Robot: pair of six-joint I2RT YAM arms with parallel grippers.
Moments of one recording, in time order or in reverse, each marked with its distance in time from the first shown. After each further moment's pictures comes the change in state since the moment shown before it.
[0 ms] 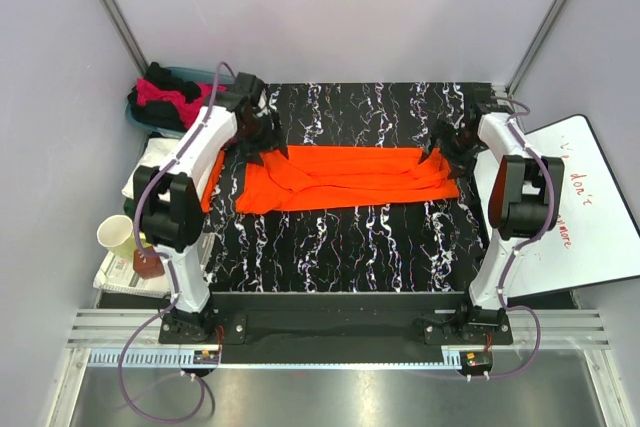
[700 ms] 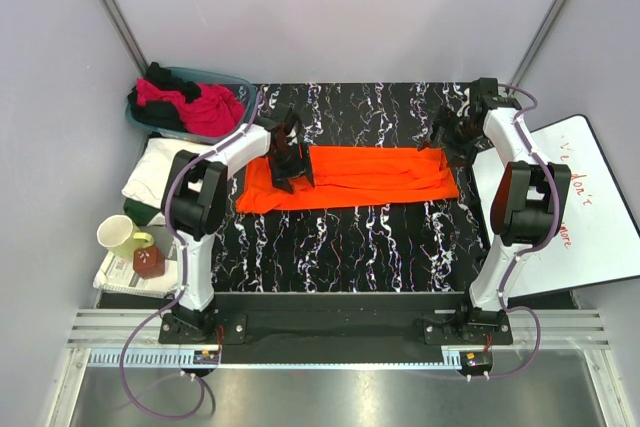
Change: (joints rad) left arm -0.152 0.122 -0.227 0.205 0.092 -0.105; right arm 0.000 -0.085 0.054 -0.007 -0.057 -0.001
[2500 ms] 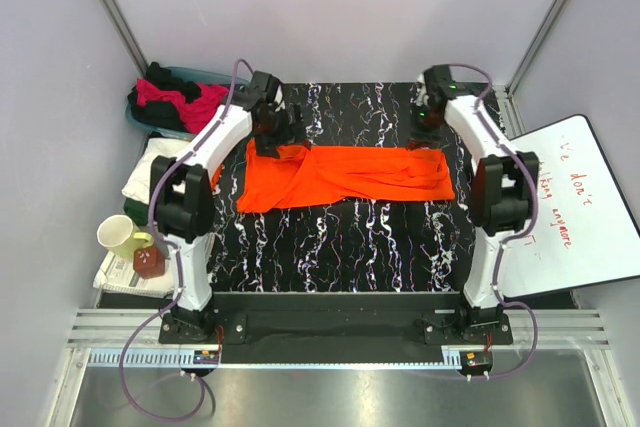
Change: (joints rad) left arm 0.080 -0.033 0.237 -0.025 -0.018 0.091; right arm 0.193 0.107 0.175 -0.043 0.160 -0.101
